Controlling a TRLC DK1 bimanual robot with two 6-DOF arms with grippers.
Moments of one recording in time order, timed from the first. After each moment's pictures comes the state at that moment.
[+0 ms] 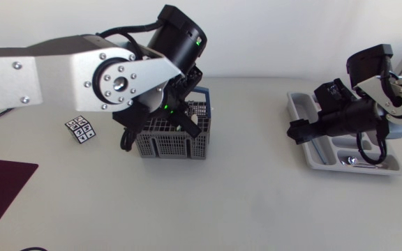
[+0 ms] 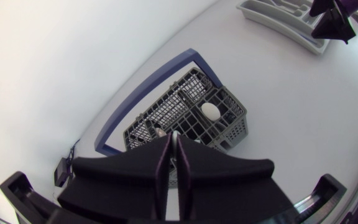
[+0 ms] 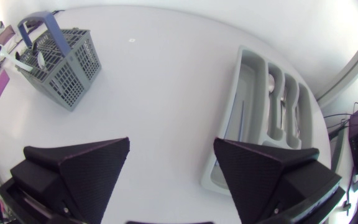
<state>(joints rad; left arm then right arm) -0.78 1.64 1.31 -0.52 -0.54 0.22 0.05 1.40 0.92 -0.43 -0.09 -0.21</state>
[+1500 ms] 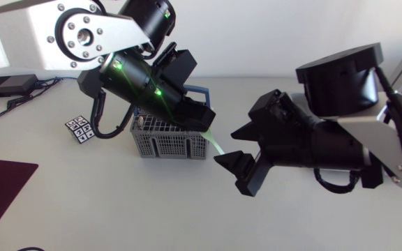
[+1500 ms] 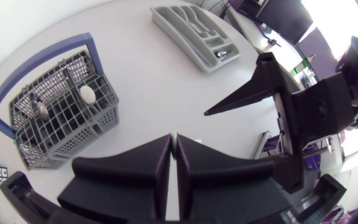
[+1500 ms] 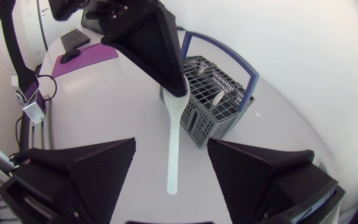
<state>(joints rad) -0.66 1.61 1.42 -0.76 0.34 -0.05 0.69 1.15 0.81 -0.31 -0.16 -0.23</state>
